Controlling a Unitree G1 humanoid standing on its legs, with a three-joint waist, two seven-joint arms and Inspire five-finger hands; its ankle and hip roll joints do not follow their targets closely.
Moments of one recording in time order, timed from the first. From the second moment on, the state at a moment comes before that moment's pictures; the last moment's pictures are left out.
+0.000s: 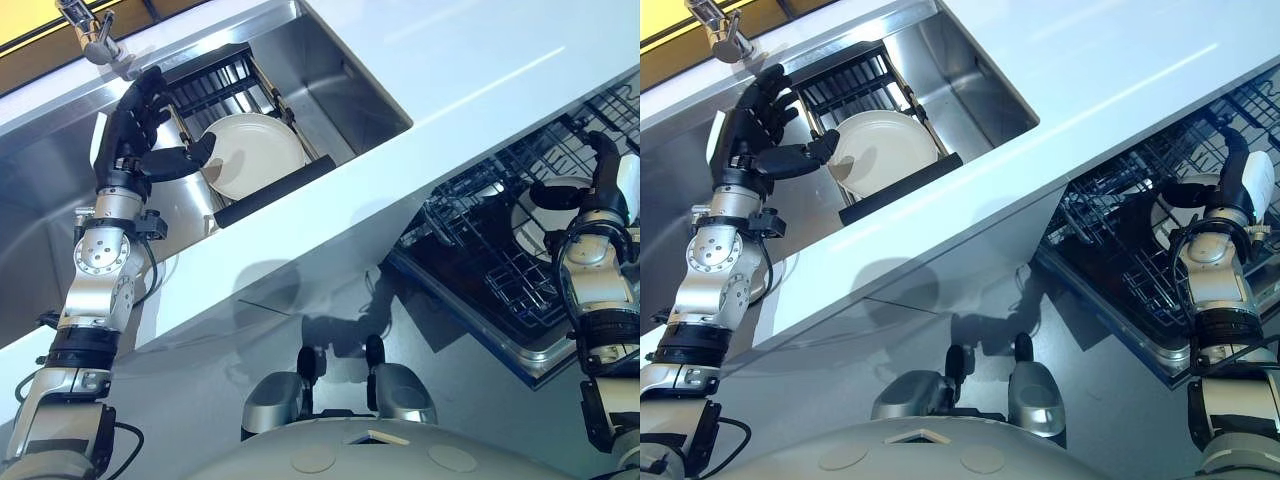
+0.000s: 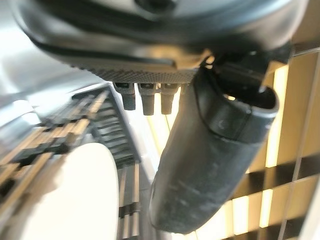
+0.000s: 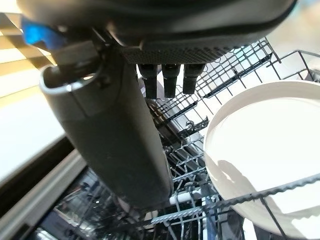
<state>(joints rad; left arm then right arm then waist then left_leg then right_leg) -0.24 0.66 0.02 0.20 -0.47 -0.24 0.08 -0.35 -0.74 -0.04 0.50 -0.04 0.09 -0.34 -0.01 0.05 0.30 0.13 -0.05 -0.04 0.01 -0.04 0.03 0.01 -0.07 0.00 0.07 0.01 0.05</state>
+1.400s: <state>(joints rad) -0.29 0.96 0.10 0.51 -0.11 0.20 -0.43 0.00 -0.61 0.04 0.18 0.03 -0.04 0.09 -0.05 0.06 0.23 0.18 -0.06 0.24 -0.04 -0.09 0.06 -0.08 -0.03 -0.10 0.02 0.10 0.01</state>
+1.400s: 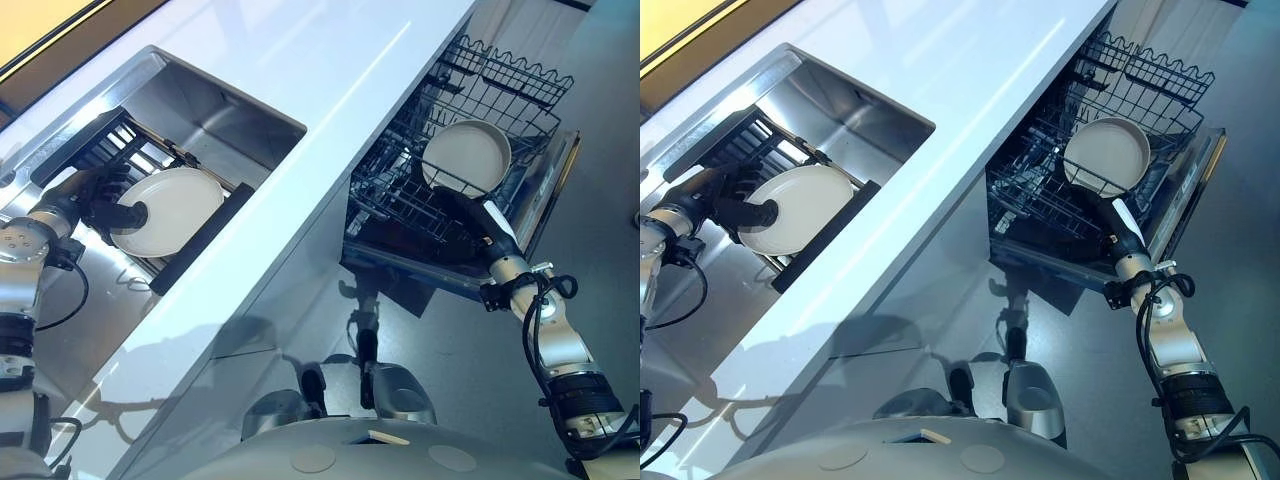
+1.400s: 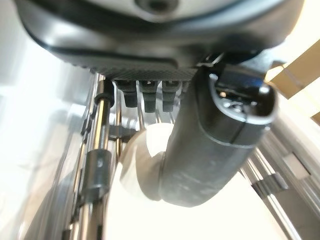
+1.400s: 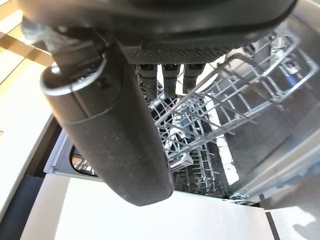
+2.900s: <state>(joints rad) -0.11 0.67 0.30 0.02 -0.20 -0.28 0.27 -0.09 -0.57 -0.23 -0.17 0.17 -0.27 -0.17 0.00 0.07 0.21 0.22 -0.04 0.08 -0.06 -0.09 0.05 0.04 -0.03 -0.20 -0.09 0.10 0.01</state>
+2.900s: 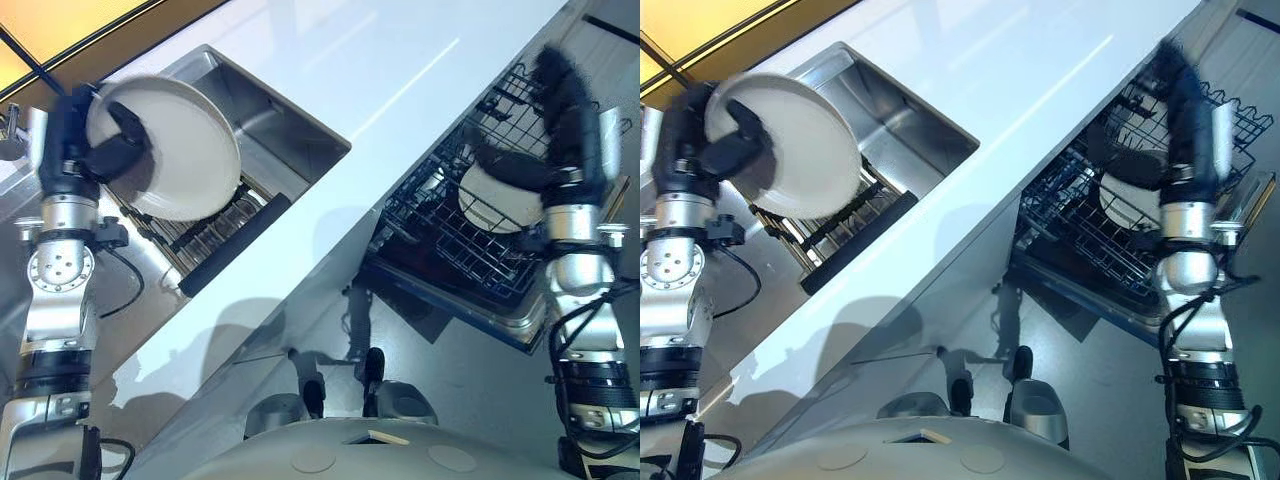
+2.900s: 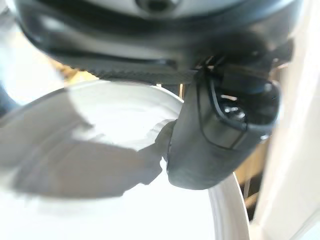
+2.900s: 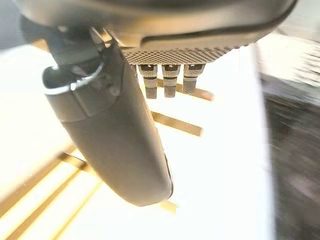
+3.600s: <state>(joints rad) -0.37 0.61 -0.04 -0.21 0.45 -0.50 0.76 -0.31 -0.49 0.19 -0.30 0.58 -0.10 0.16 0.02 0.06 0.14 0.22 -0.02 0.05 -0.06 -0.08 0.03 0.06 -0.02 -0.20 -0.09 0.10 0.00</state>
